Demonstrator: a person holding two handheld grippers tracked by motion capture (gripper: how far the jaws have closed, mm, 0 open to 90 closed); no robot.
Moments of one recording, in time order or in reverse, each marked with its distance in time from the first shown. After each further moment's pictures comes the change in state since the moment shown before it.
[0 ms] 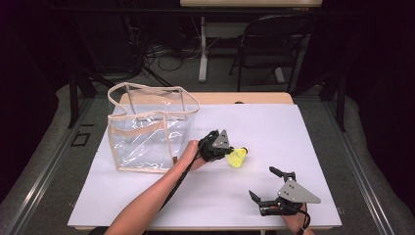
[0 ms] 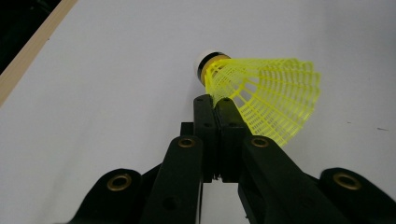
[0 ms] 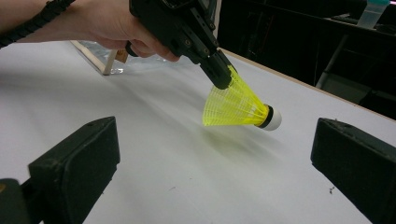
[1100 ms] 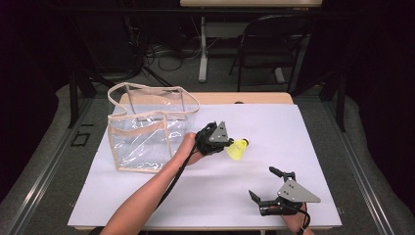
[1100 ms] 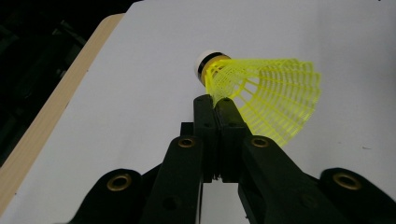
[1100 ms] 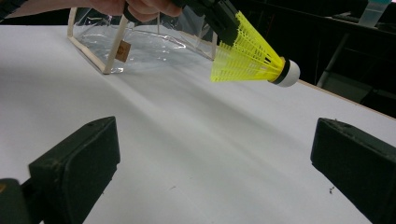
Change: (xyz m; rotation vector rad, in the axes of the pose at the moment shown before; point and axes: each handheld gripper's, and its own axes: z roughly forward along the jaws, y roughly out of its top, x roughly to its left) left arm 0.006 0.026 -0.034 -0.044 0.048 0.041; right arm -0.001 0.000 0.001 0.004 0.001 0.003
